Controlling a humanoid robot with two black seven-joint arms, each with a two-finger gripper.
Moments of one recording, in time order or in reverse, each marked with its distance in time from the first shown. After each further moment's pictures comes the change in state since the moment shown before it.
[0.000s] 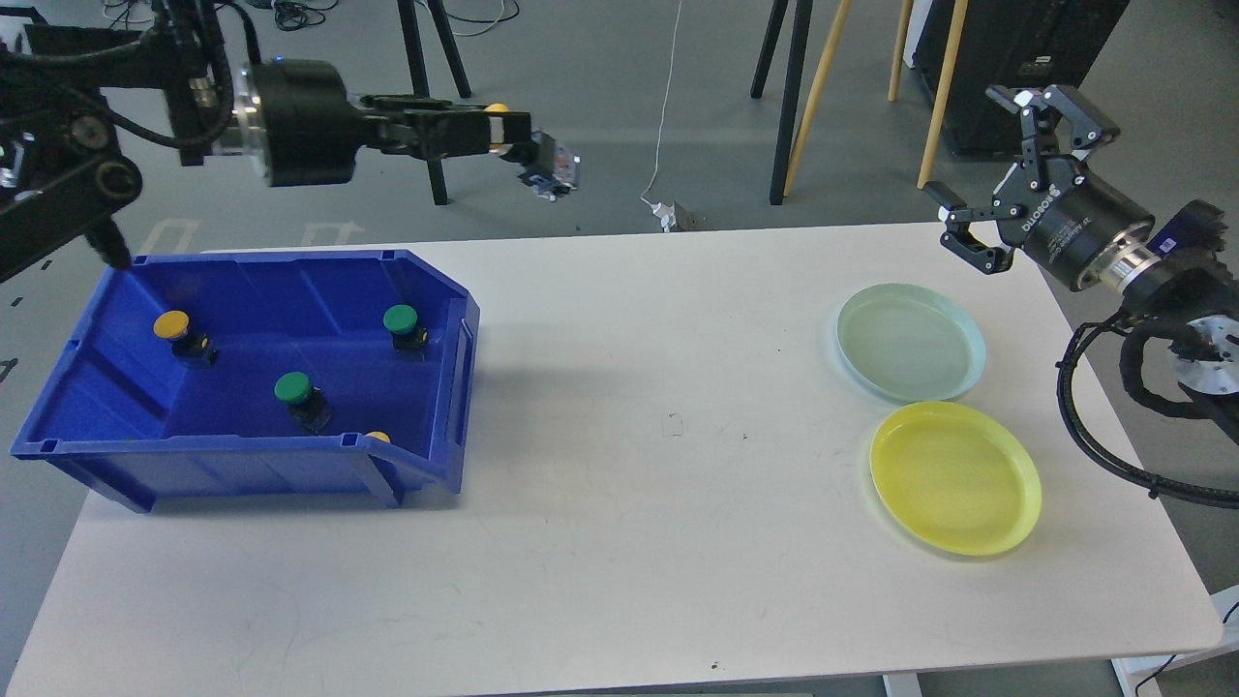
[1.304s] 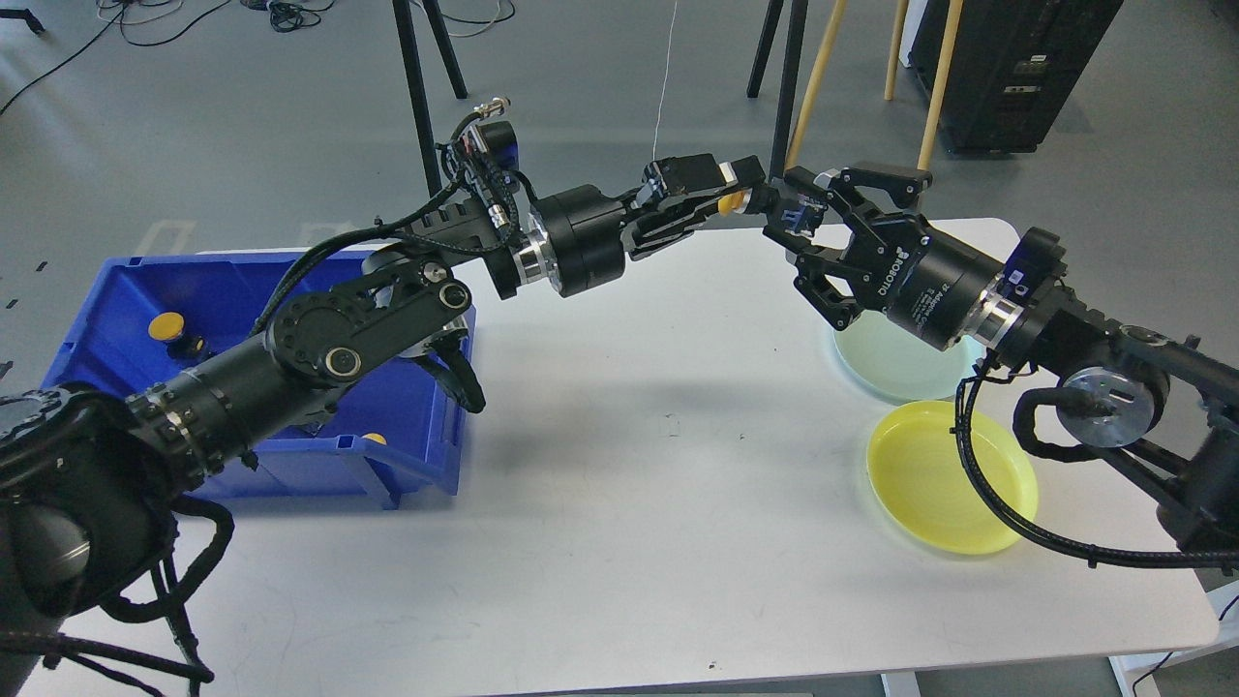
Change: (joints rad) left arm 0.227 -0.453 -0.138 0.302 -0.138 0.082 0.000; right arm -0.029 0.122 -0.075 0.186 -0.023 -0.031 0.017
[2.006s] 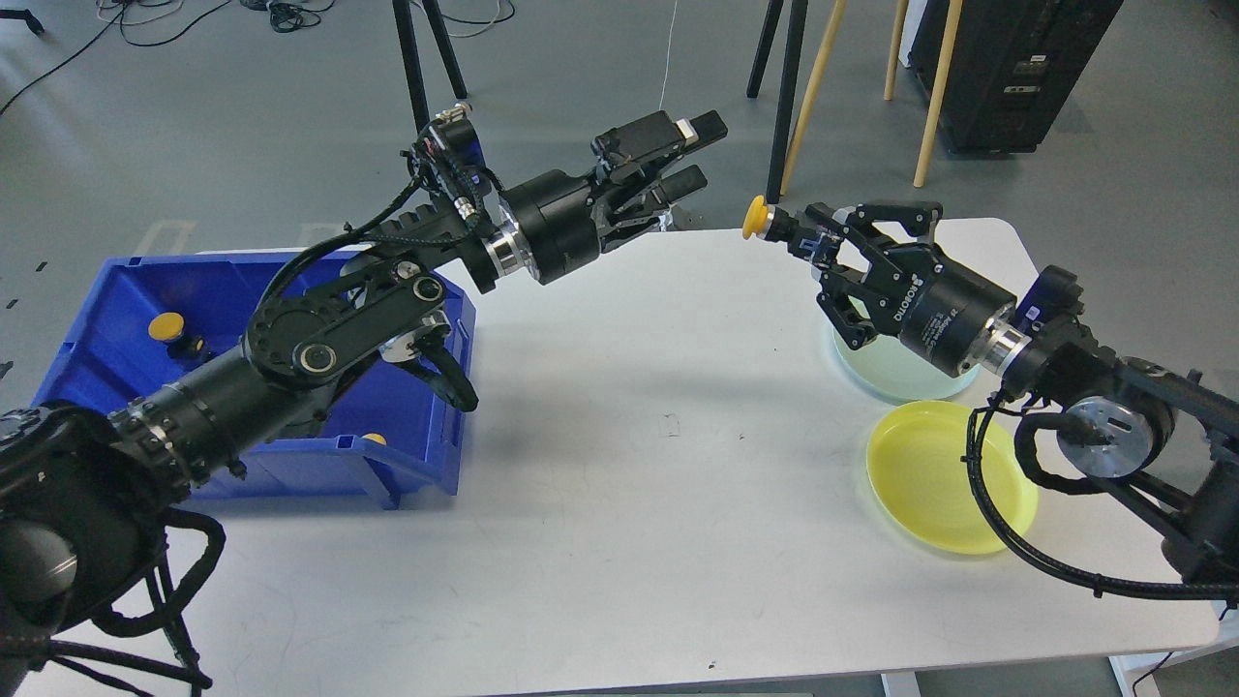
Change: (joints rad) left arm 0.046 0.070 -0.079 -0.025 -0.082 0.004 -0.001; right arm -0.163 -0.007 0.033 -0.005 -0.001 -0.160 -0.005
